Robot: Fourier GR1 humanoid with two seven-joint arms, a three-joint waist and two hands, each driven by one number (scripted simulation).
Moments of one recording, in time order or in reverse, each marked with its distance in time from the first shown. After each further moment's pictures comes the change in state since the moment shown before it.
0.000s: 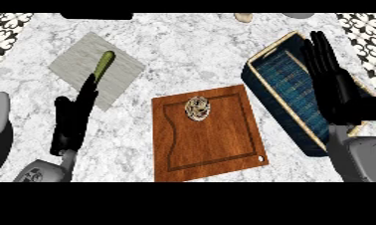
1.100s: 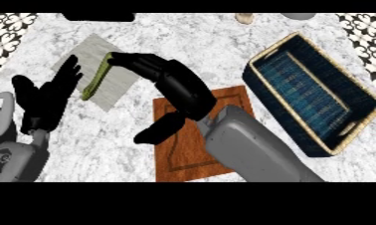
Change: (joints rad) left arm -0.086 0.068 0.160 0.091 0.116 -0.233 -0.063; right arm -0.524 0.350 0.482 0.195 0.518 0.019 0.055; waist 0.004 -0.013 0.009
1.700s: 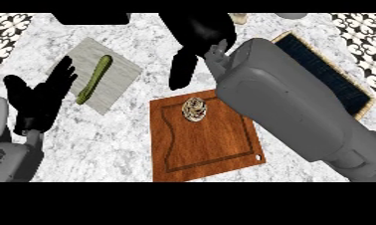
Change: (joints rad) left arm 0.006 0.008 0.035 0.030 0.009 -0.029 -0.009; right arm -0.400 -0.201 -0.055 0.033 0.124 0.338 0.657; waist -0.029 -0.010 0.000
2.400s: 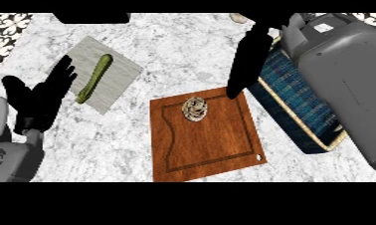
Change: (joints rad) left arm 0.000 -0.026 0.037 0.012 -0.025 -0.031 -0.011; right arm 0.051 -0.129 -0.232 -0.115 -0.328 0.443 0.161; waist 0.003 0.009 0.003
